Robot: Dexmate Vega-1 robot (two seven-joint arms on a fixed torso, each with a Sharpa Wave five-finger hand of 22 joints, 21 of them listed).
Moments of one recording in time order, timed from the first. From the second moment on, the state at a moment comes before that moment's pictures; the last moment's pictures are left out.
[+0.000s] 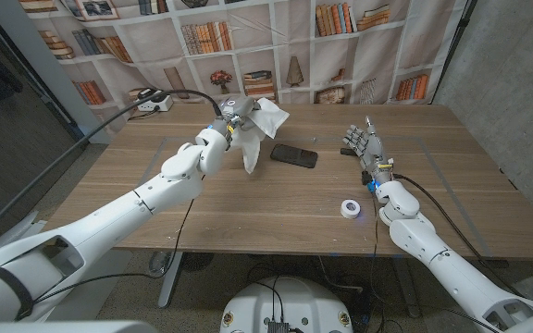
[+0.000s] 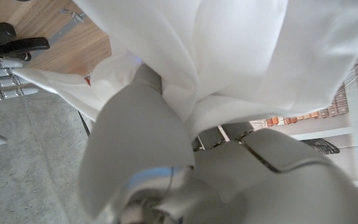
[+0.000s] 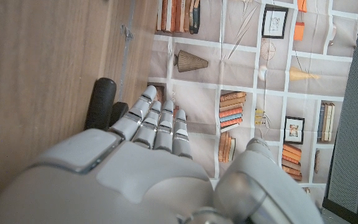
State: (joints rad) left arm 0.60 0.70 0.76 -1.81 0.69 0.37 0.17; left_hand 1.39 0.15 0.12 -0.10 0.19 0.95 -0.03 0.52 0.31 1.00 -0.15 0.36 0.52 1.14 -0.20 0.28 0.27 1.07 -0.12 0.46 0.18; right arm -0.95 -0.44 -0.35 -1.35 0.67 0.38 -0.05; right_hand 0.28 0.00 0.15 -0.01 0.21 0.27 0.08 0.20 0.19 0.32 0.09 0.23 0.18 0.23 0.04 0.20 0.18 0.27 -0.04 0.41 0.17
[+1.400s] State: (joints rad) left arm 0.44 0.53 0.91 -1.53 0.82 0.15 0.20; left_hand 1.38 0.12 0.11 -0.09 0.19 0.98 -0.05 0.54 0.28 1.02 -0.17 0.35 0.56 1.16 -0.21 0.27 0.29 1.05 -0.14 0.46 0.19; right arm -1.00 -0.48 -0.32 -1.41 0.67 0.38 -0.08; right_hand 0.28 0.01 0.14 -0.02 0.21 0.28 0.08 0.20 0.19 0.32 0.09 0.23 0.18 0.23 0.04 0.19 0.18 0.28 -0.04 0.40 0.17
